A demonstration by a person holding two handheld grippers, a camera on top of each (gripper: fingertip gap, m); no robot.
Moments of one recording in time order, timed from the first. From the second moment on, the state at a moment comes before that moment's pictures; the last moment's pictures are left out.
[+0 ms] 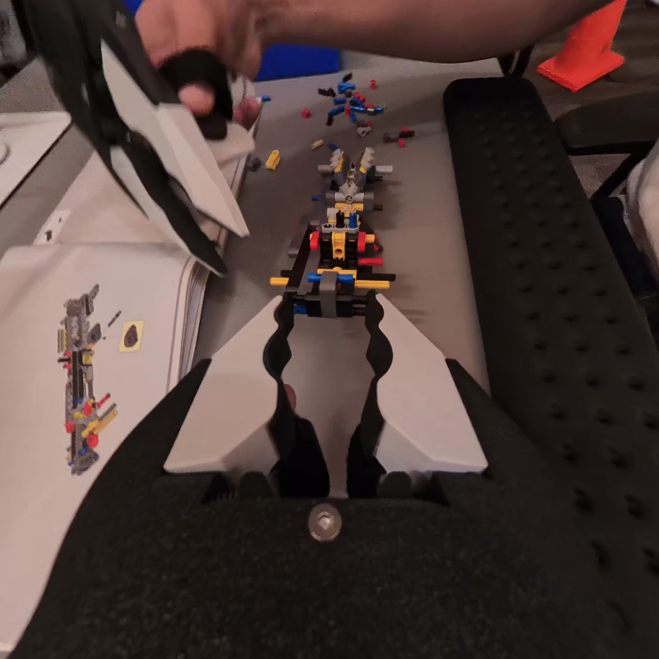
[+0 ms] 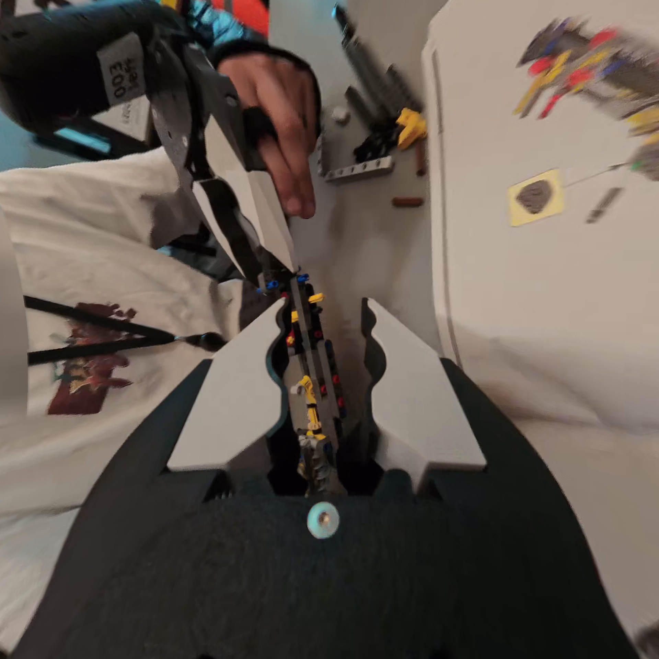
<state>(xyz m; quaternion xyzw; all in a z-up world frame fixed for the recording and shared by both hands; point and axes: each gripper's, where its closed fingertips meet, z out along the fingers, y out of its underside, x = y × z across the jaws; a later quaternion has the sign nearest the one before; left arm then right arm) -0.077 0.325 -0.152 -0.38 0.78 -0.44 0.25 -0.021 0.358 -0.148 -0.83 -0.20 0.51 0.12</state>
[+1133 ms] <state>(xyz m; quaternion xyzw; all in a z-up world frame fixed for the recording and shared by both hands) -0.092 0.372 -0.112 -0.61 0.44 -0.56 0.35 0.113 0.176 -0.092 -0.70 0.07 -0.22 0.68</state>
